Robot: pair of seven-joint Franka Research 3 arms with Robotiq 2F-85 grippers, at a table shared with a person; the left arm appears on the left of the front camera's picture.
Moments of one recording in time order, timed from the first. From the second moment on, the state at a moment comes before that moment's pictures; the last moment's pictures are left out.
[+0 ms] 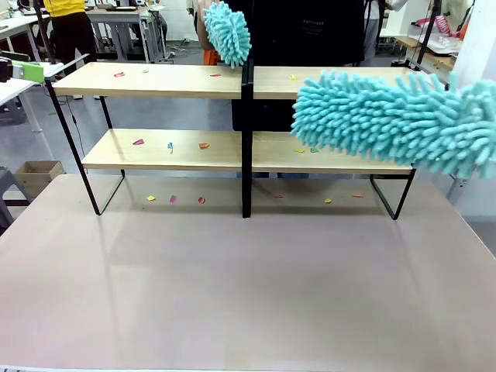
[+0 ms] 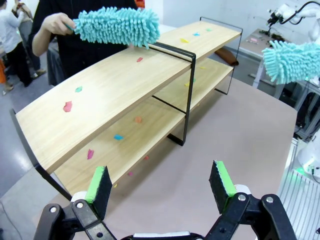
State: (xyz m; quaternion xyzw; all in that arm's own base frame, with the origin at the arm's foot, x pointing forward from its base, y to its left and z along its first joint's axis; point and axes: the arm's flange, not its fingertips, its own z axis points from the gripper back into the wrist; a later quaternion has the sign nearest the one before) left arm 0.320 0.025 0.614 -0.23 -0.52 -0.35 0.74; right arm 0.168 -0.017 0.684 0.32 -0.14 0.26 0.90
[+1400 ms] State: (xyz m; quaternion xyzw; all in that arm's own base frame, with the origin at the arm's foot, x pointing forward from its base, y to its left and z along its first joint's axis) left arm 0.320 0.025 0.614 -0.23 -0.52 -0.35 0.74; right arm 0.146 -0.151 0.643 0.34 -0.15 0.12 0.92
